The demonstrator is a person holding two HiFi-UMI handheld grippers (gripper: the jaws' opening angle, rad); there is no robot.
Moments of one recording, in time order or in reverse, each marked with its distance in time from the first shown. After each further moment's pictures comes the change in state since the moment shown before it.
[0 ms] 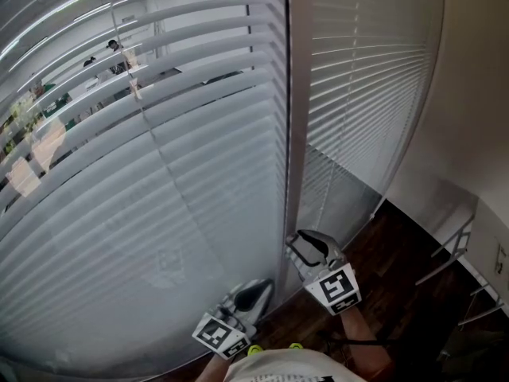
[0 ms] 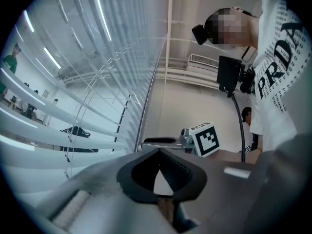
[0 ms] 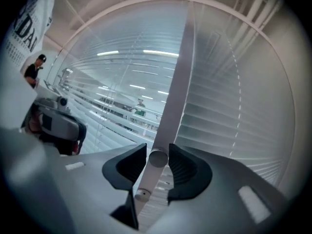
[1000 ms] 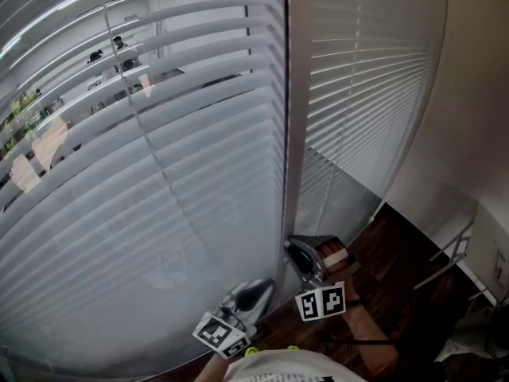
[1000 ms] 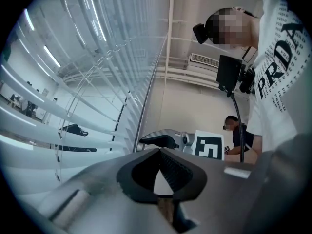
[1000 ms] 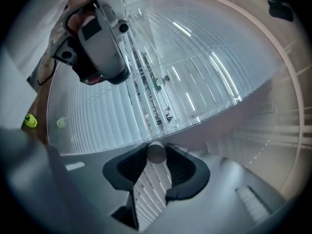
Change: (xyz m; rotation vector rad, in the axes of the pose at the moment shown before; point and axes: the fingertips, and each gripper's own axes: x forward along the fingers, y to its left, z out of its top) left arm 0.012 0.001 -0.003 -0.007 0.003 -0.006; right arm 0.012 0.012 -0.015 -0.892 0.137 -0.084
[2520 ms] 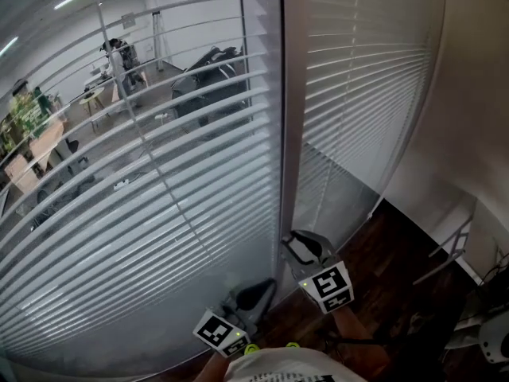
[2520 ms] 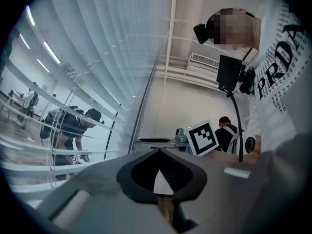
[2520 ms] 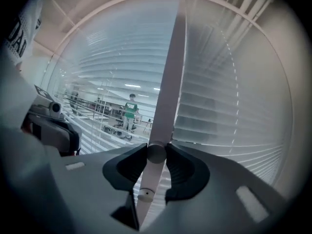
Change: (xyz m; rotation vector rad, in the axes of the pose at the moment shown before) left arm 0.002 -0.007 -0.004 -0.020 0.001 -0.021; right arm 0.000 -0.016 -0.009 1.019 -0.109 0.089
